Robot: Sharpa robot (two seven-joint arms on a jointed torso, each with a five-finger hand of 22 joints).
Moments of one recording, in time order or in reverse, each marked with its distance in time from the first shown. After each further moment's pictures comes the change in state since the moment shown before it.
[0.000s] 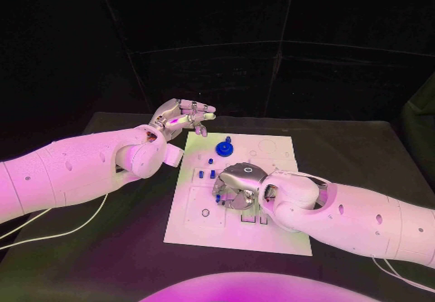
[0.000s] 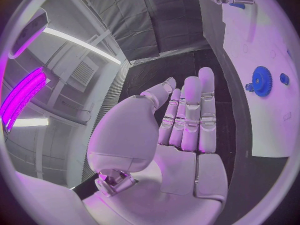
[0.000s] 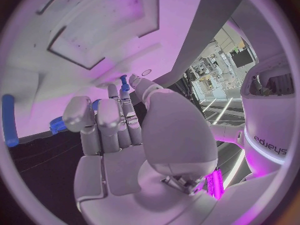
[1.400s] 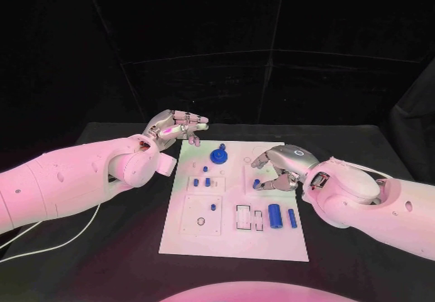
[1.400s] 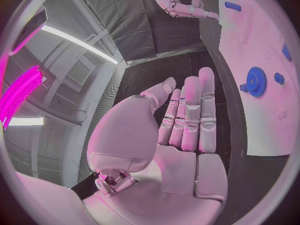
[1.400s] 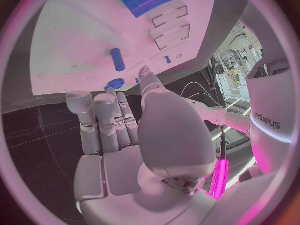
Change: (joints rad) left arm 0.000 0.002 0.000 -0.020 0.000 0.030 -0.044; left_hand -0.004 -0.004 0.006 0.000 0.000 -0.007 0.000 0.004 0.000 -0.007 0.000 0.004 0.000 -0.004 0.004 0.000 -0.002 0.000 -0.003 0.003 0.000 -0.002; right arm 0.085 -0.311 0.006 0.160 0.035 -0.137 -0.146; right_hand 0.092 0.007 -0.398 0.138 0.021 -0.146 0.018 0.000 0.000 -0.159 0.023 0.044 0.000 -0.020 0.020 -0.137 -0.185 0.015 -0.070 0.016 -0.135 -0.173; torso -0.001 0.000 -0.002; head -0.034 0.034
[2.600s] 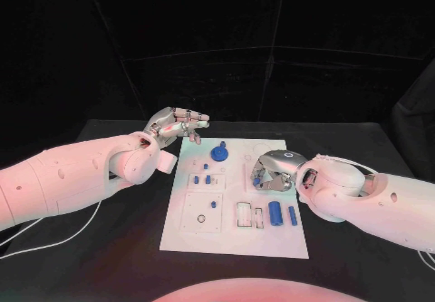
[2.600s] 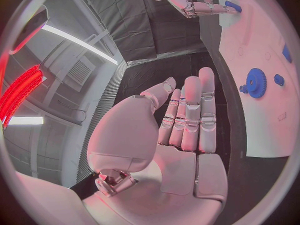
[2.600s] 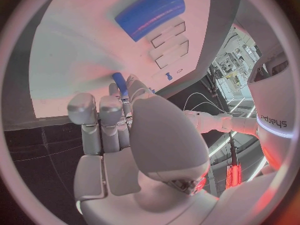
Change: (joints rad) left arm 0.000 0.002 0.000 -0.003 0.000 0.010 0.000; left_hand 0.000 0.000 0.000 0.000 0.000 0.000 0.000 0.000 0.000 0.000 0.000 0.005 0.000 0.000 0.000 0.000 -0.001 0.000 0.000 0.000 0.000 -0.001; right arm 0.002 0.065 -0.001 -0.060 0.044 0.177 -0.005; right_hand 0.131 0.107 0.119 -0.013 -0.020 0.138 -0.048 0.011 0.005 0.153 -0.048 0.042 -0.002 0.022 -0.036 0.056 0.071 0.016 0.076 -0.035 0.066 0.105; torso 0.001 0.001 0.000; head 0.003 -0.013
